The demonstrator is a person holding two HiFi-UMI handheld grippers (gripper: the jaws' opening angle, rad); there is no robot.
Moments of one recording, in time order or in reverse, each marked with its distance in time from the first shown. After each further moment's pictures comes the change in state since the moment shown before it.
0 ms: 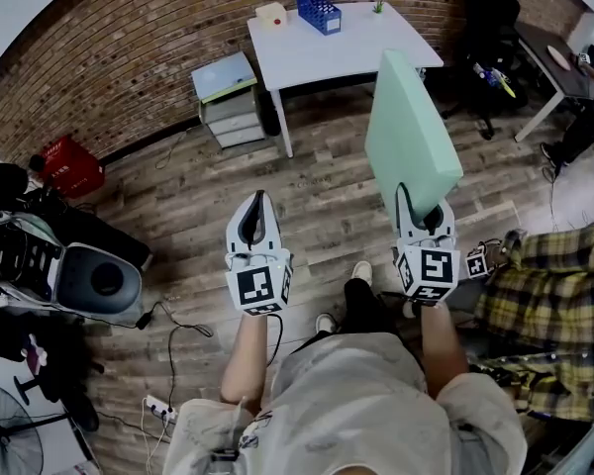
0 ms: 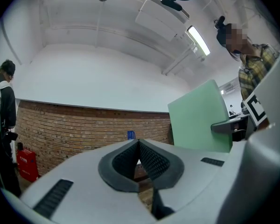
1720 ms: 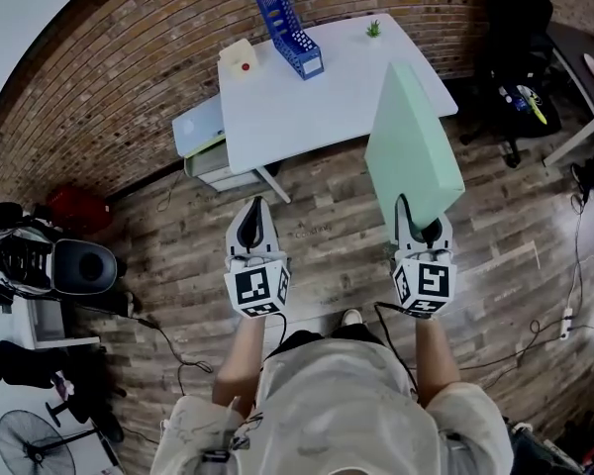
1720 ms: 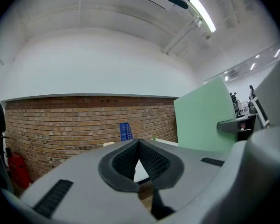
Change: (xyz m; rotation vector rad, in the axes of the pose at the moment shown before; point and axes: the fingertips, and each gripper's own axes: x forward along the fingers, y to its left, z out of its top) left arm 0.362 -0.061 -0.047 0.062 0.134 0.020; right arm 0.235 -0.182 -0.036 0.129 0.001 -0.018
